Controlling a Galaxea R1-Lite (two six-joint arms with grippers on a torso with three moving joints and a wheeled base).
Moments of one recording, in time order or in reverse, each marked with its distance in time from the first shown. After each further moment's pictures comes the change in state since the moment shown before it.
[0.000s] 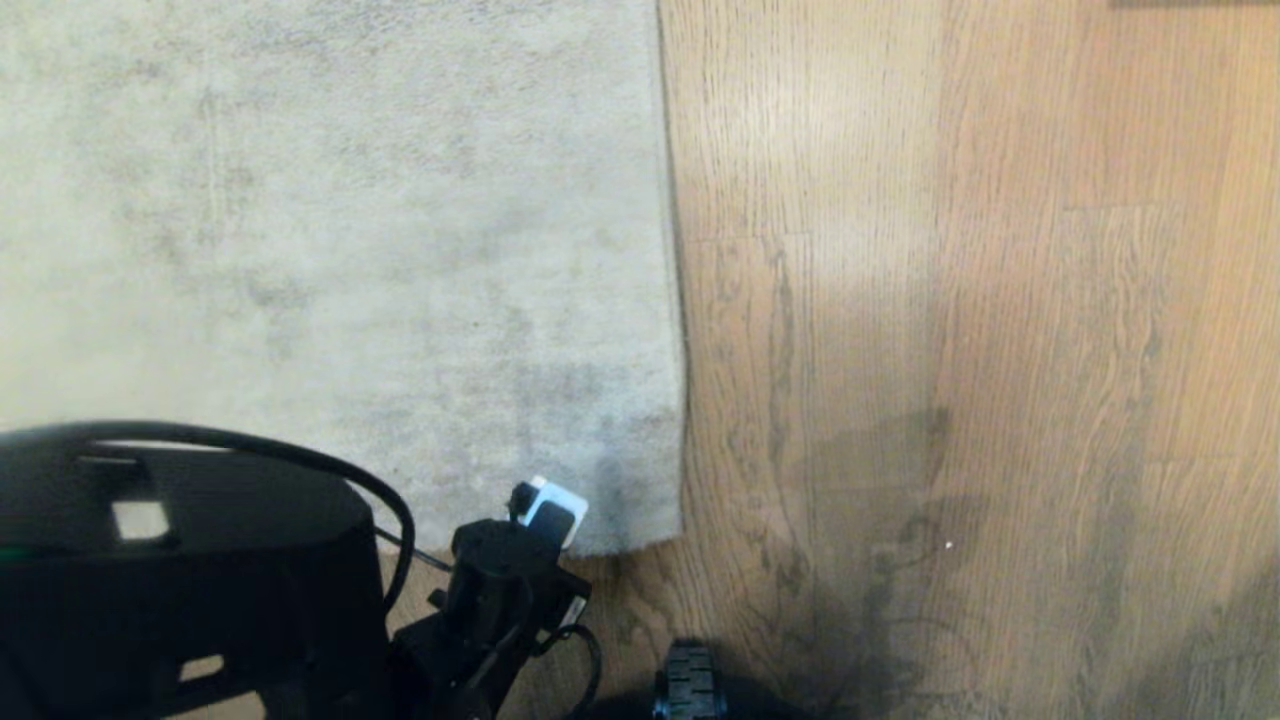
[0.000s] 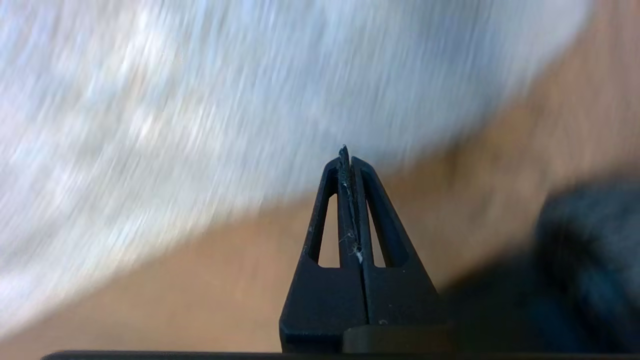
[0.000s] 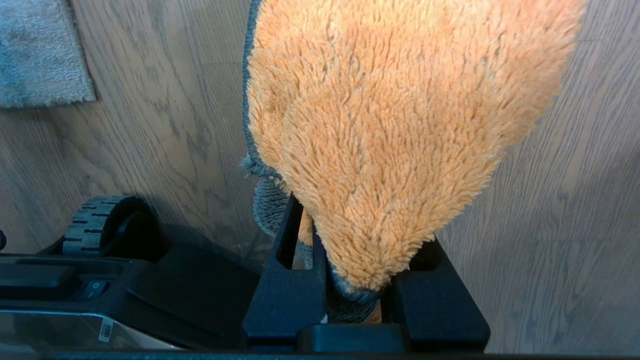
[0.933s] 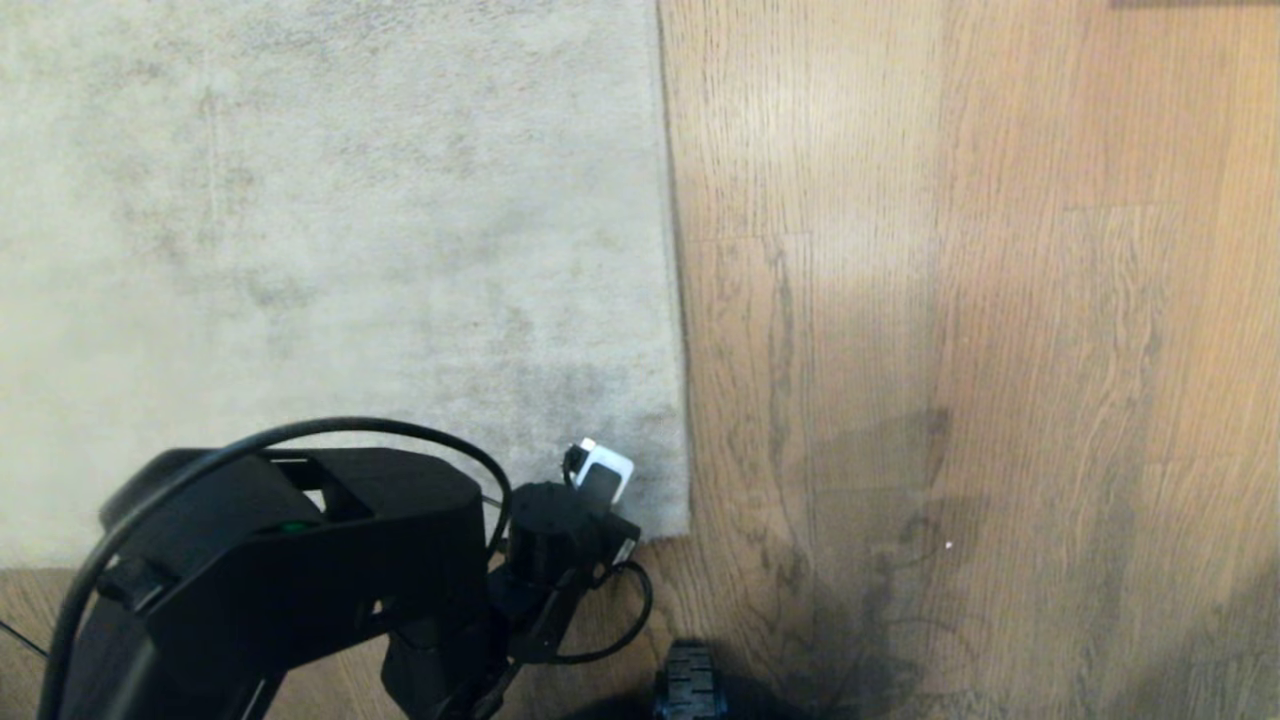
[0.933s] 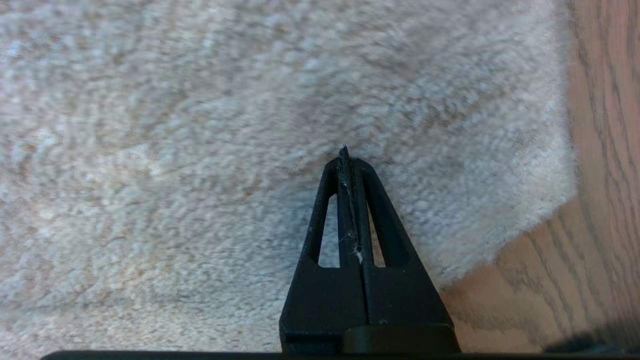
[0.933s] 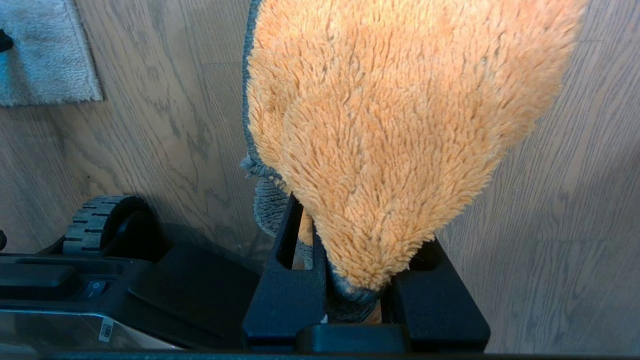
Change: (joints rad) left arm 0.037 0.215 -0.258 -0.178 -0.092 0.094; right arm 0.000 0.000 0.000 0.000 0.000 0.000
